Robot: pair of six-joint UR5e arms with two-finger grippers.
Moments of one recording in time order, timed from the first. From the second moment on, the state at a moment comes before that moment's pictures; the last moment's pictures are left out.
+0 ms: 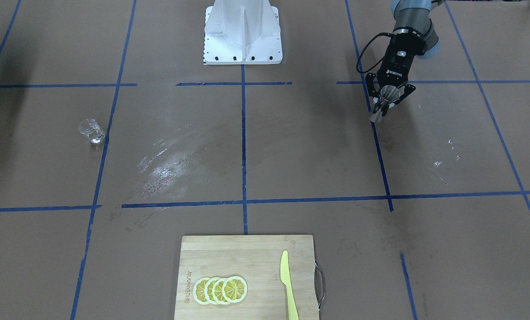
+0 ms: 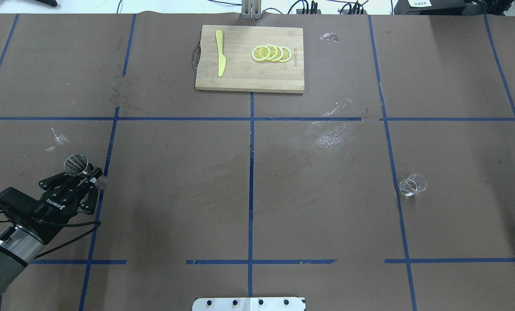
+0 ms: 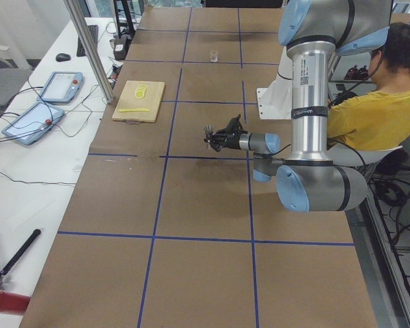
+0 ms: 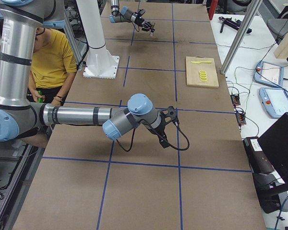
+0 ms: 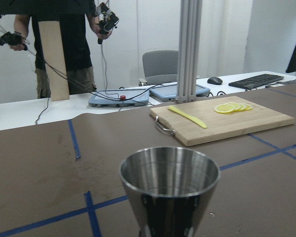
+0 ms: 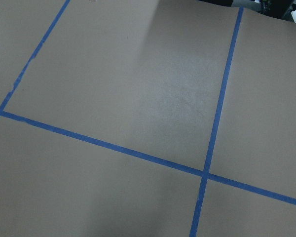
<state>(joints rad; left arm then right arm) -0.14 -1.45 -1.70 -3.23 -0.71 -0.57 1.51 -1.79 1.79 -0.94 2.31 0.20</state>
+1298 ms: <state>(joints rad) -0.51 -2.04 -1.51 -3.08 -1.79 -0.20 1.50 -1.78 1.80 -0.95 2.31 0.24</state>
